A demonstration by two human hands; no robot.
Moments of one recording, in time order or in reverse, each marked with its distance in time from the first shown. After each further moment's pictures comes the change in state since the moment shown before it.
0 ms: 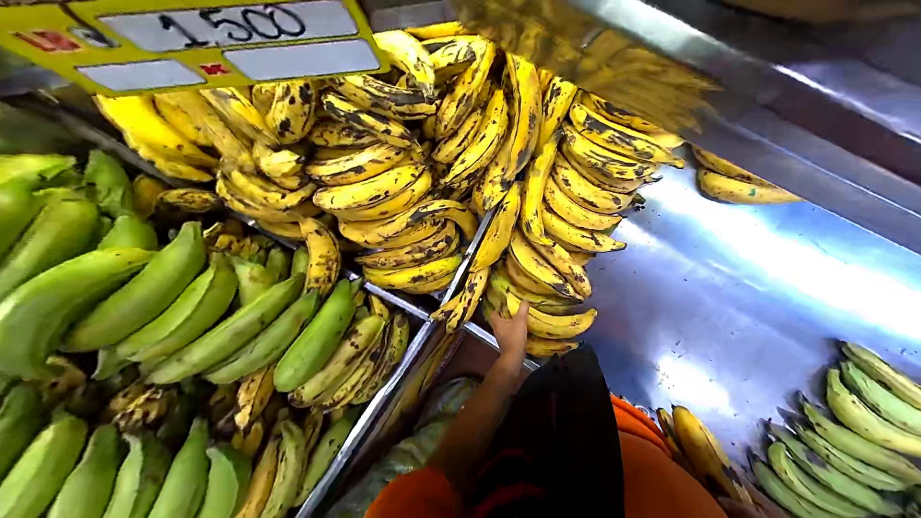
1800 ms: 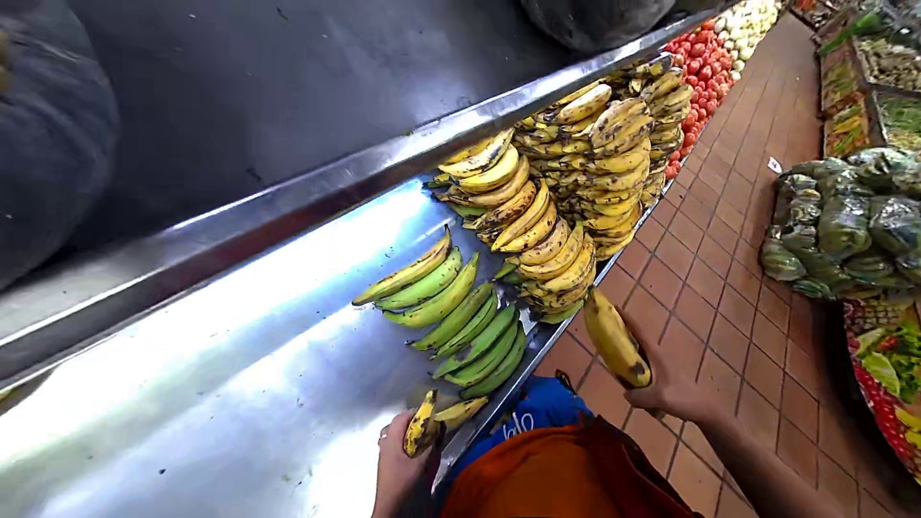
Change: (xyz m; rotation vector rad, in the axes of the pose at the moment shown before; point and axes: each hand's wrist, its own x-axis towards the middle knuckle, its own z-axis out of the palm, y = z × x) left_hand -0.359 -0.116 0.316 0.810 -1.261 1.185; right_hand -0.263 0.303 -0.260 0.293 0.982 -0.302
